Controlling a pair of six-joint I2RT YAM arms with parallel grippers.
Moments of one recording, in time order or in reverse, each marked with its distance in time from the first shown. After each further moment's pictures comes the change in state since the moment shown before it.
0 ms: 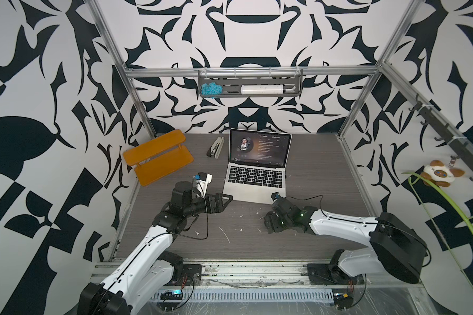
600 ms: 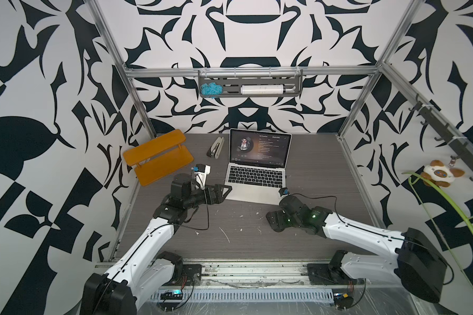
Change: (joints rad) left arm 0.027 0.076 0.074 0.043 -0.004 0.018; right arm -0.017 -0.176 0.002 -0.098 0.051 0.053
